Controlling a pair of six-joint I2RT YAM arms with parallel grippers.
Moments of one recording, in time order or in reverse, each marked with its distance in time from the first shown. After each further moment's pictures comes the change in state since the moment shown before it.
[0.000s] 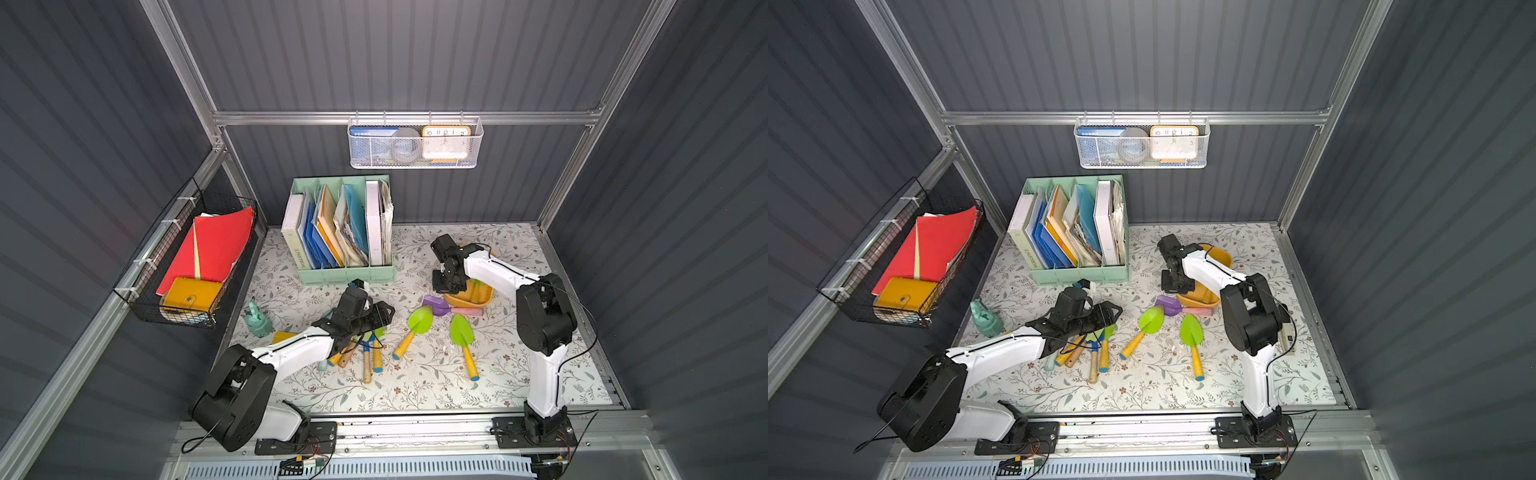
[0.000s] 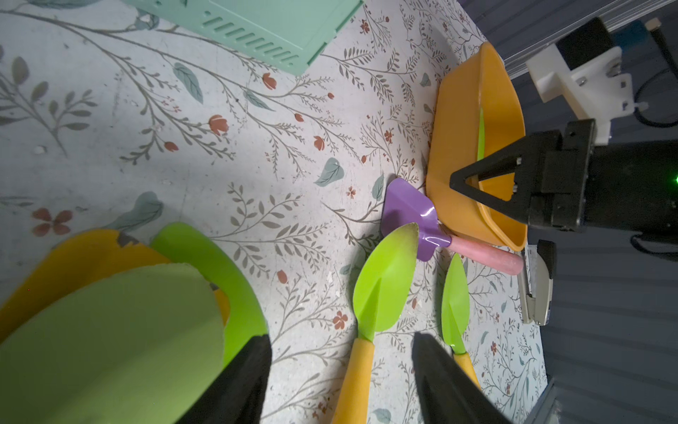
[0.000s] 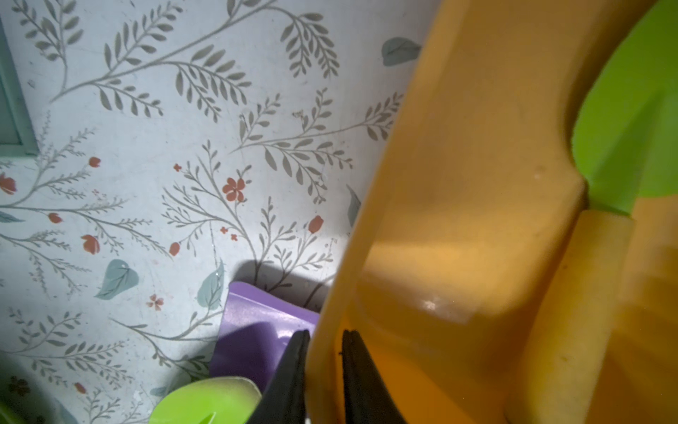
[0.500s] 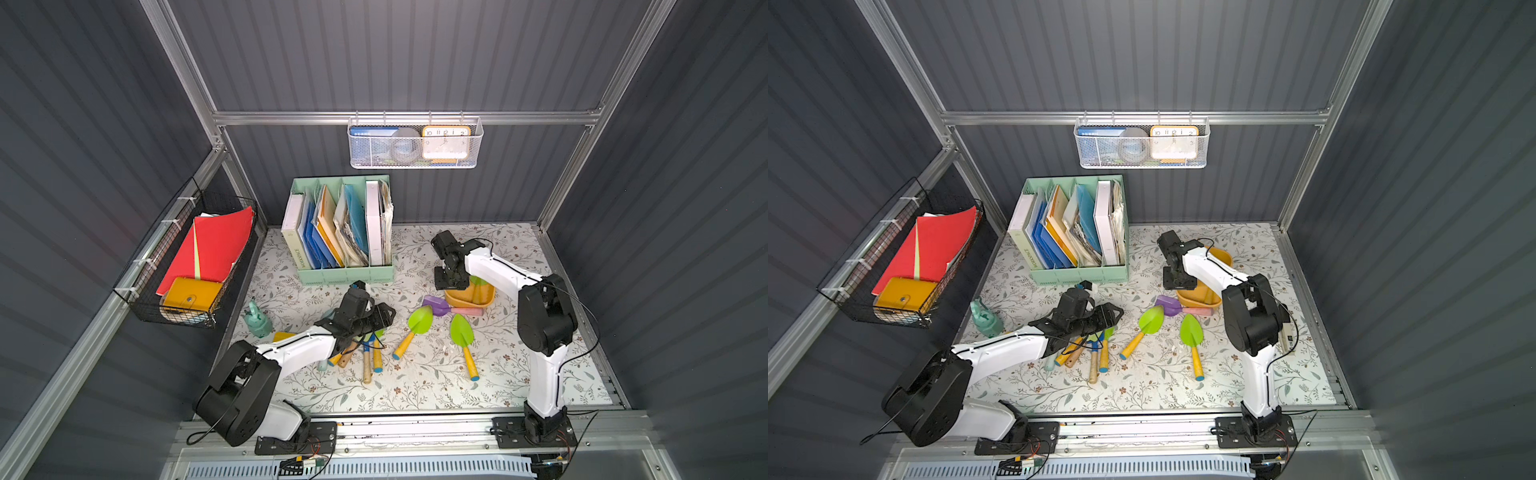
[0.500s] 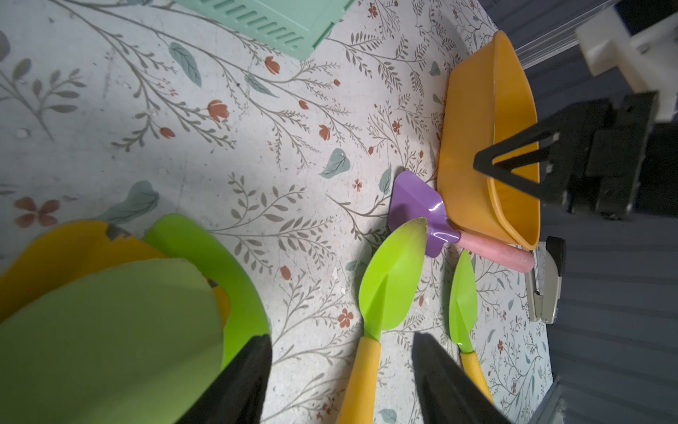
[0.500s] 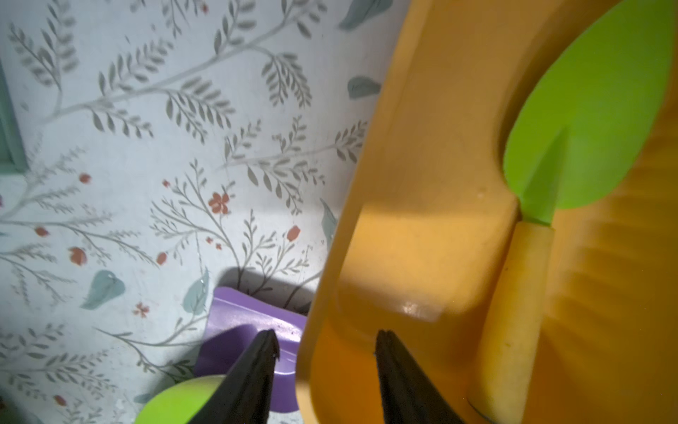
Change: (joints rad) left arm -0.007 0.029 0.000 0.007 0.000 -0.003; right arm -0.006 0.022 0.112 -0.053 0.079 0.000
